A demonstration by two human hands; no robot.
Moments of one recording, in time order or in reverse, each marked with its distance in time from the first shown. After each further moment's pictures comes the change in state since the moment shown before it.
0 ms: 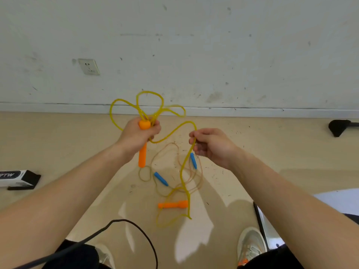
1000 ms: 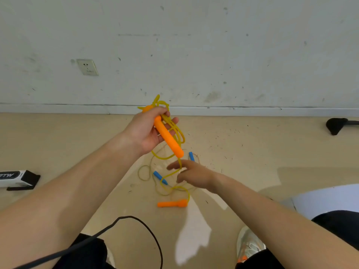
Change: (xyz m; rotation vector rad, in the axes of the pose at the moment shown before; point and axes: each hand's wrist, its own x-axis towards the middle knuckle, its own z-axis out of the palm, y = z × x) left_hand -0.013 0.051 0.034 -0.576 -0.128 -0.306; right_hand -0.014 0.067 0.027 -0.667 -0.226 0.161
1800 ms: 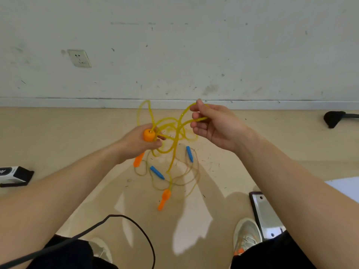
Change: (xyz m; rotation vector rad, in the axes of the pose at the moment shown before) left_hand 0.019 -0.042 -0.070 0.912 -0.159 0.203; right_hand -0.034 -0.063 -0.084 0.855 0.177 -0.272
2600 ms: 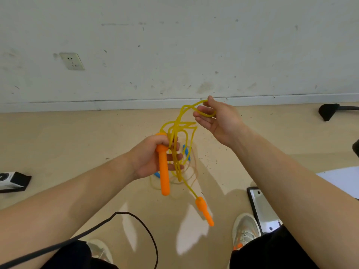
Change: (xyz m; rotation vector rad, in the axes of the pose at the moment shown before) left_hand -0.024 0.047 0.061 -0.850 -0.284 -0.333; right_hand 0.011 0.005 -0.028 0.153 0.324 -0.063
